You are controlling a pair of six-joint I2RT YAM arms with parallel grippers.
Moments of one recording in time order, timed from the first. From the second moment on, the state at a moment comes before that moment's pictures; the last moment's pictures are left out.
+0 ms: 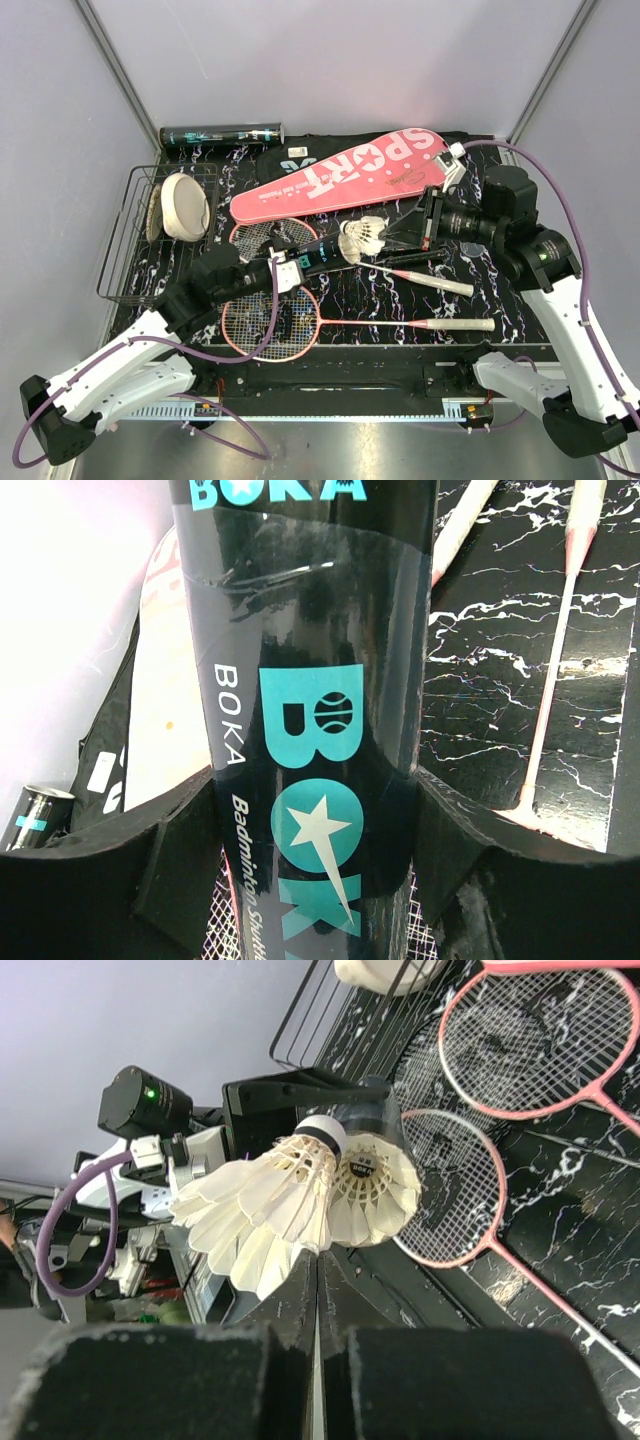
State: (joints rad) left arm -0.79 0.74 0.68 -0.19 0.30 0.59; right arm 0.41 0.99 1.37 -0.72 -0.69 0.64
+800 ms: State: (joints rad) left arm -0.79 0.73 0.66 -0.16 0.34 0.59; right arm 0.41 1.03 1.29 -0.75 -0.80 0.60
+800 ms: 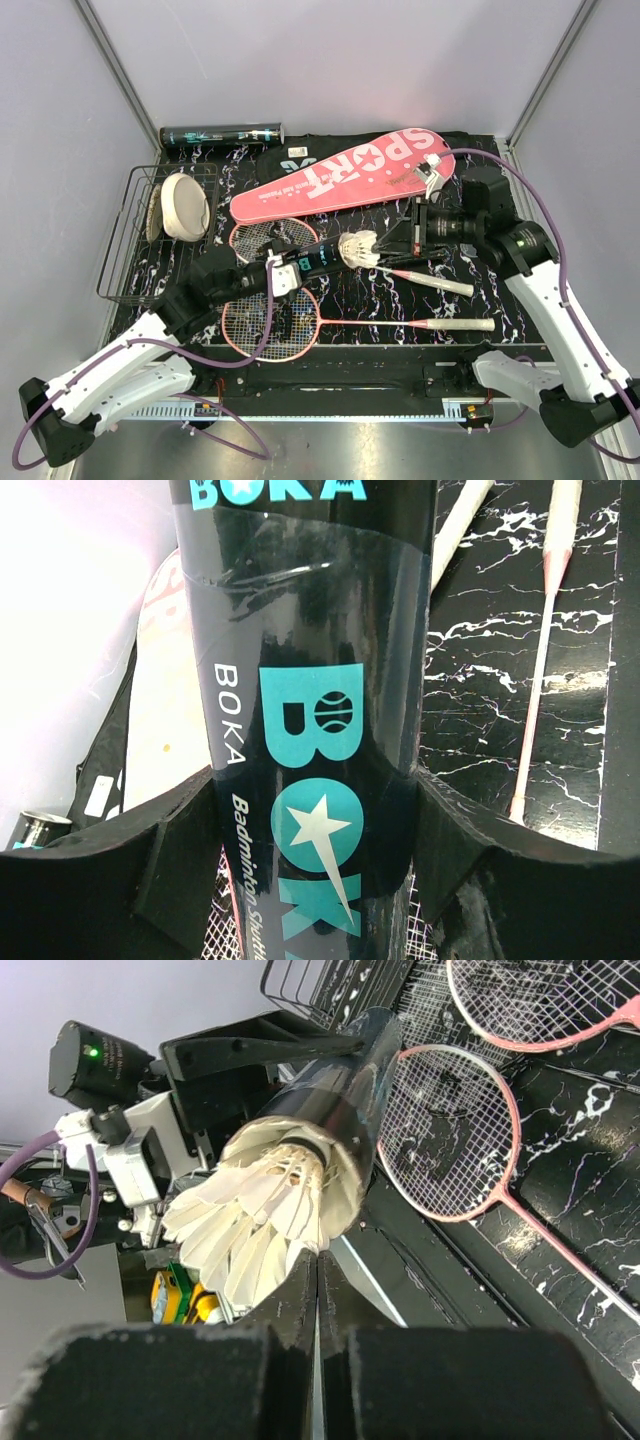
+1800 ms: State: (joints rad) left arm -0.77 0.72 0.66 -0.19 0.26 0.53; right arm 0.78 1.28 1.25 -0.47 -0.31 0.69
